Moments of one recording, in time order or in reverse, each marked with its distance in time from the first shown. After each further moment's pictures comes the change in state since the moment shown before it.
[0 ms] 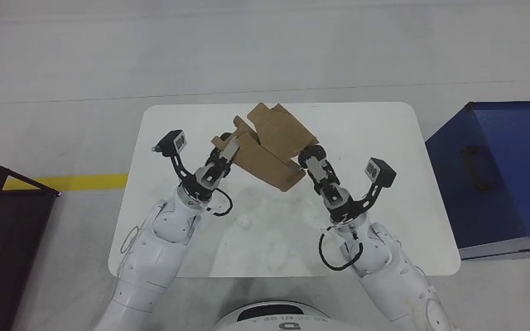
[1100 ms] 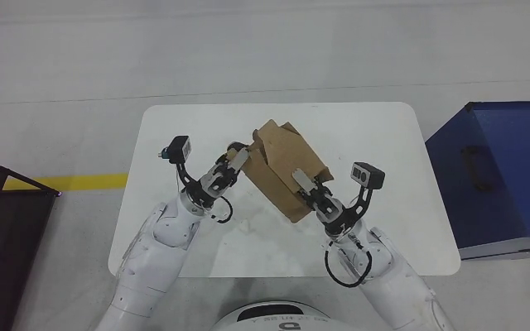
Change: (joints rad) left arm 0.034 0.007 -0.018 -0.015 0.161 -0.014 0.050; right arm -0.028 0.013 -0.022 -0.051 0.308 -0.055 0.286
